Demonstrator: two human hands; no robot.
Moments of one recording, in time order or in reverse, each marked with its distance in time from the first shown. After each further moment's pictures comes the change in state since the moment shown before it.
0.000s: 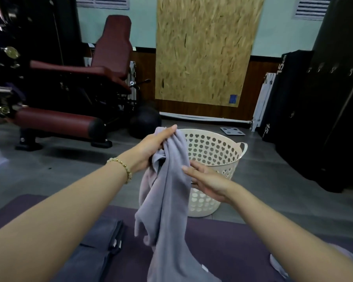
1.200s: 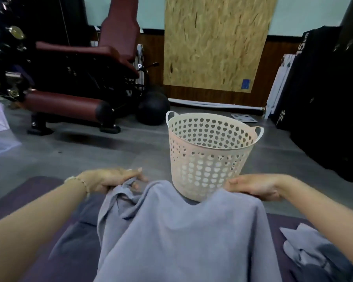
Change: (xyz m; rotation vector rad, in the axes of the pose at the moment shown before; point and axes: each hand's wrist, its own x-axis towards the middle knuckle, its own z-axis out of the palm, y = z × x) left_hand -0.011 -0.114 -0.135 0.453 -0.129 -0.455; right_hand -0.029 0.057 -0.072 -0.400 -0.195 0.420
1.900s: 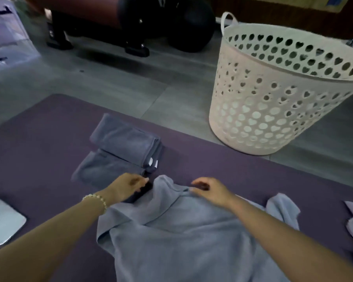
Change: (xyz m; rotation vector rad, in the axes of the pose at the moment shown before) left_hand 0.101 -0.270 0.028 0.229 0.338 -0.056; right_hand 0.262 0.128 0.202 -0.097 0.128 -0.082
